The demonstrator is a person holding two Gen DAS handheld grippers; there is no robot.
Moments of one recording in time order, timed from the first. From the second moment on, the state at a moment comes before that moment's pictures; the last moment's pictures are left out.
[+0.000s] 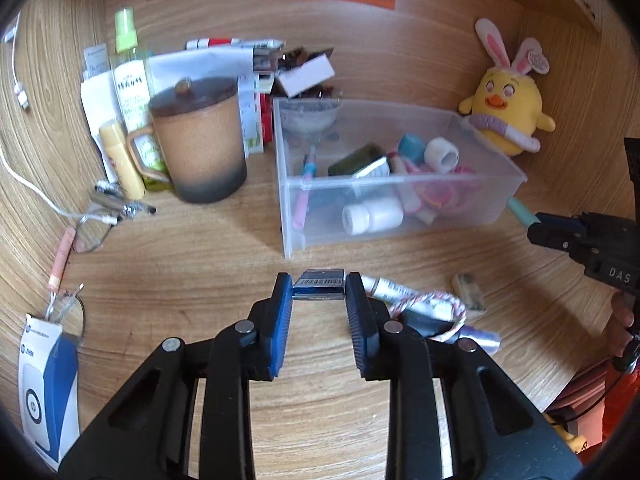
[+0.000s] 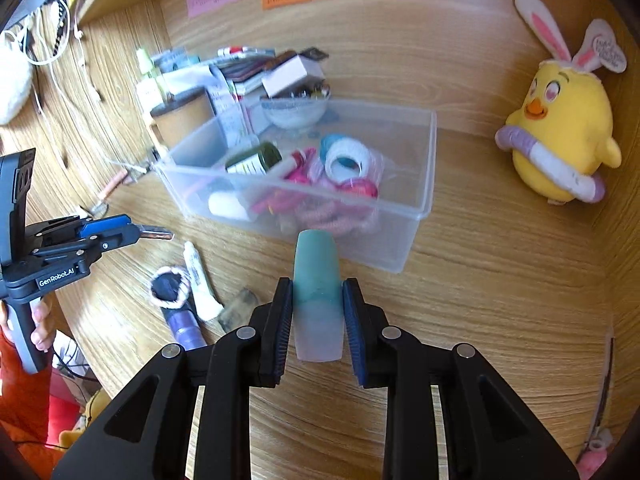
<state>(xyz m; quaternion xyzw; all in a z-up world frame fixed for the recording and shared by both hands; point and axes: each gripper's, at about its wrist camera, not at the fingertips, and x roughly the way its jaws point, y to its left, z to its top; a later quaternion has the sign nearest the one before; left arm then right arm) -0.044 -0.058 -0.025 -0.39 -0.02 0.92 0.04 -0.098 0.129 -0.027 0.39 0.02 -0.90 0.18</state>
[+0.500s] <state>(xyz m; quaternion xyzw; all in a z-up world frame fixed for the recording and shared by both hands) -0.065 -0.041 0.033 -0.31 0.00 0.95 0.05 -0.109 0.121 0.020 0.33 0.02 -0.93 0.17</state>
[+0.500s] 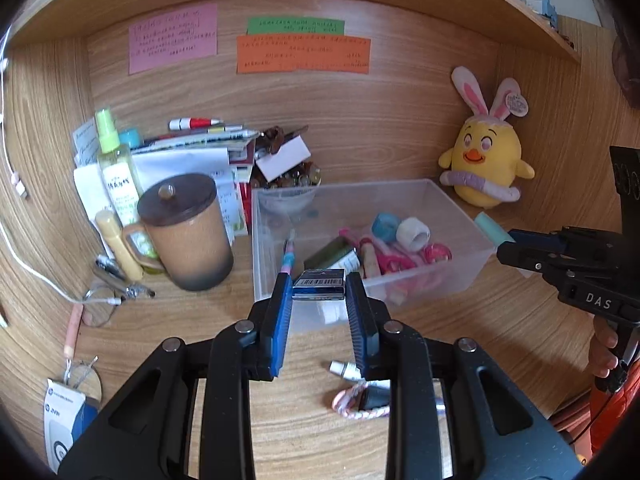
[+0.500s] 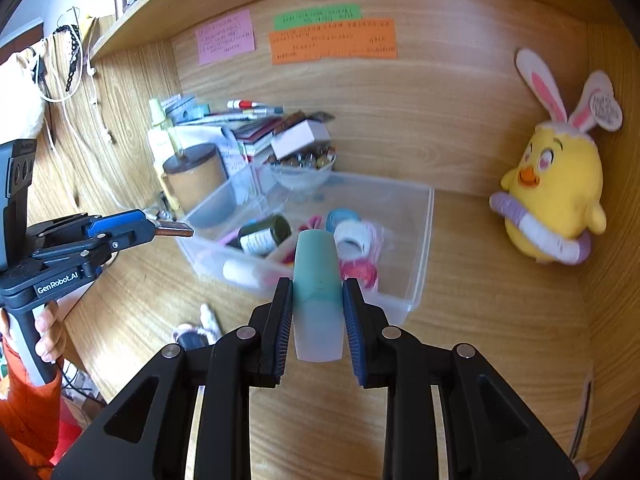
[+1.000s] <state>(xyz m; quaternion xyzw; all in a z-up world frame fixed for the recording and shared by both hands) -0.127 -0.048 0.019 -0.34 -0.01 0.94 0.03 -0.172 0.084 0.006 0.36 0.04 -0.92 0.18</state>
